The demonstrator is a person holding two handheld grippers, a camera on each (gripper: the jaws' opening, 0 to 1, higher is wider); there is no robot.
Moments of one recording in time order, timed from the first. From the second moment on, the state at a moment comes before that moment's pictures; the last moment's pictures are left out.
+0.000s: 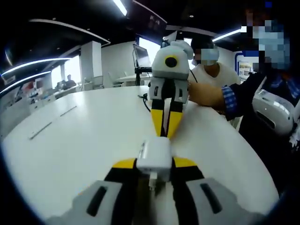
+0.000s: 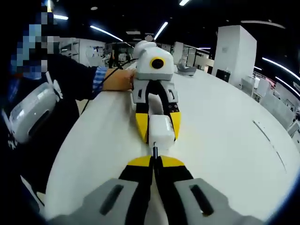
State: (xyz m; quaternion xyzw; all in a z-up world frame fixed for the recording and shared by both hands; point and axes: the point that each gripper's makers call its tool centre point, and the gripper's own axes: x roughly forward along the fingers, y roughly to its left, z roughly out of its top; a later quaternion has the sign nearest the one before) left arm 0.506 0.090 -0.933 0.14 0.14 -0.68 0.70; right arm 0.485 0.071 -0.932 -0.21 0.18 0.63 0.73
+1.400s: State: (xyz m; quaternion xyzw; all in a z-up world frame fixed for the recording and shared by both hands) left arm 0.500 0.092 -0.934 0.17 0.13 -0.69 0.70; right arm 0.478 0.055 -0.939 -0.28 0.22 0.64 0.68
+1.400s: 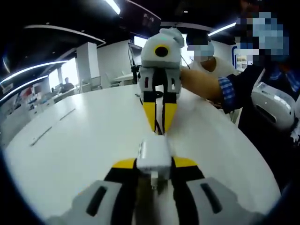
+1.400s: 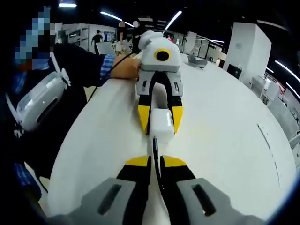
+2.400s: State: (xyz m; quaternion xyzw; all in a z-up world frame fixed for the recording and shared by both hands) left arm 0.505 0.092 -0.936 0.17 0.18 -0.65 0.72; right arm 0.487 0.060 -0.943 -0.29 0.28 0.53 0.75
